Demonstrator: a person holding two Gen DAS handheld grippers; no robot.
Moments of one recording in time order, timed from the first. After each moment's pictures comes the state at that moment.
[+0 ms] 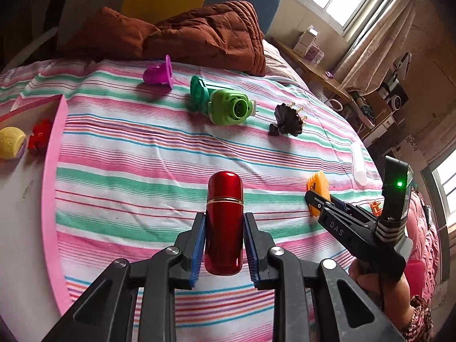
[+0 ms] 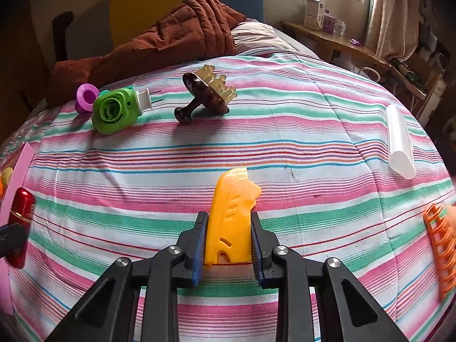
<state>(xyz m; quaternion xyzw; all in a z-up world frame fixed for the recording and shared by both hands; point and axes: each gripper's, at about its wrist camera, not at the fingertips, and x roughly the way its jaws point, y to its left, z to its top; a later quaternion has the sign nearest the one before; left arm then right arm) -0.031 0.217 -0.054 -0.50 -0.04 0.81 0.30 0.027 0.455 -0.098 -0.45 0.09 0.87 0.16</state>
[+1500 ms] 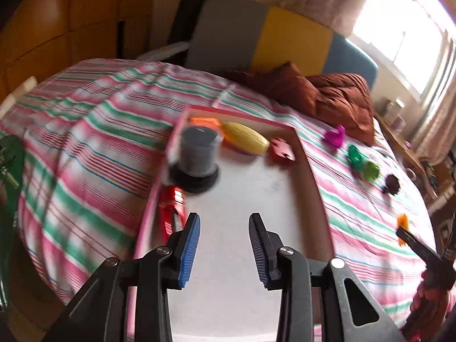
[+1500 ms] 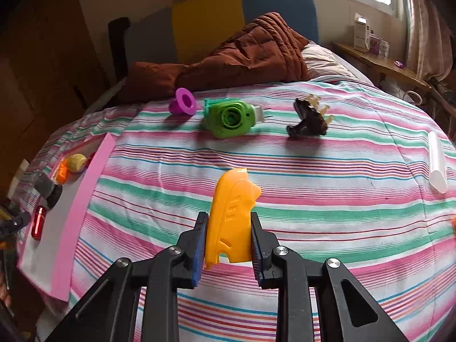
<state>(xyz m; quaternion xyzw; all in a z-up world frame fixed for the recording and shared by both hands) -0.015 -0.013 -0.052 -0.44 -0.09 0.89 0.08 0.038 0.357 -0.061 -0.41 0.10 0.91 0.03</state>
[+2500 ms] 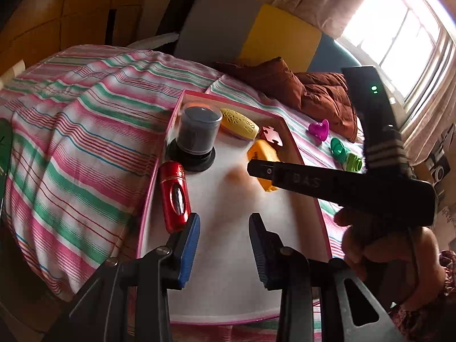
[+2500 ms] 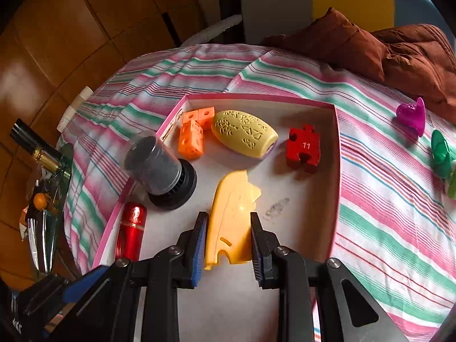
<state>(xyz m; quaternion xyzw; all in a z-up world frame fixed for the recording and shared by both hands) 0.003 -0.038 -0.057 -0.44 -0.13 0.88 0.12 -0.084 0.109 -0.073 -0.50 0.03 0.85 -0.18</state>
